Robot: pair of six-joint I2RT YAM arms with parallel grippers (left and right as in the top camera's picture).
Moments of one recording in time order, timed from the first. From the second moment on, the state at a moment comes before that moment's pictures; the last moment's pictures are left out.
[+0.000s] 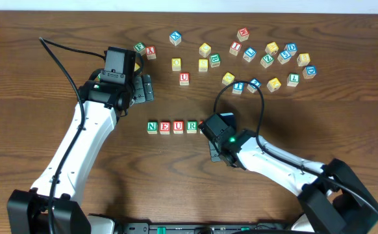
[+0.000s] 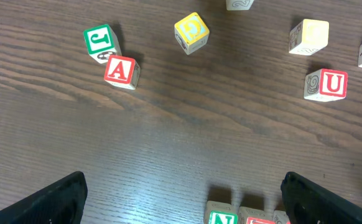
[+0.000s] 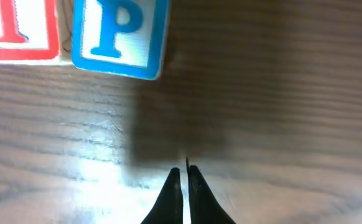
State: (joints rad) left arm -0.21 1.52 1.21 -0.73 -0.16 -0.33; right arm 0.74 1.65 0.87 -0.57 0.22 0.61
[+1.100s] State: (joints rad) left arm -0.21 1.52 1.21 -0.73 -0.16 -0.33; right arm 0.47 1.58 1.34 -0.47 0.30 0.42
